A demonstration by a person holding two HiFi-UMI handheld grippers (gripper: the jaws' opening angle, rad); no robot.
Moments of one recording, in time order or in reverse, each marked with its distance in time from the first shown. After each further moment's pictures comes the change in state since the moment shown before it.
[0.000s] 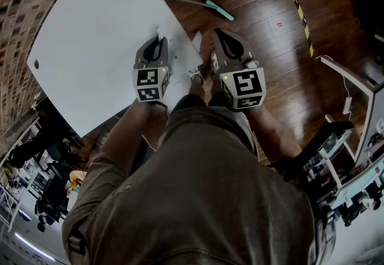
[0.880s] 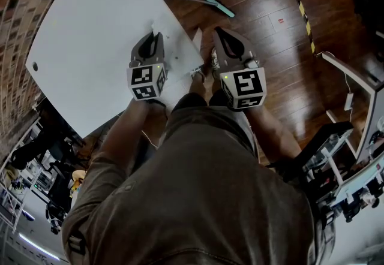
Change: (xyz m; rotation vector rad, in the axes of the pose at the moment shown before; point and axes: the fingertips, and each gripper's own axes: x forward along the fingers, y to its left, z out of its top) left arm 0.005 0.021 0.002 -0.075 -0.004 0.018; right arm 0.011 0.002 -0.006 0.019 0.010 -0.017
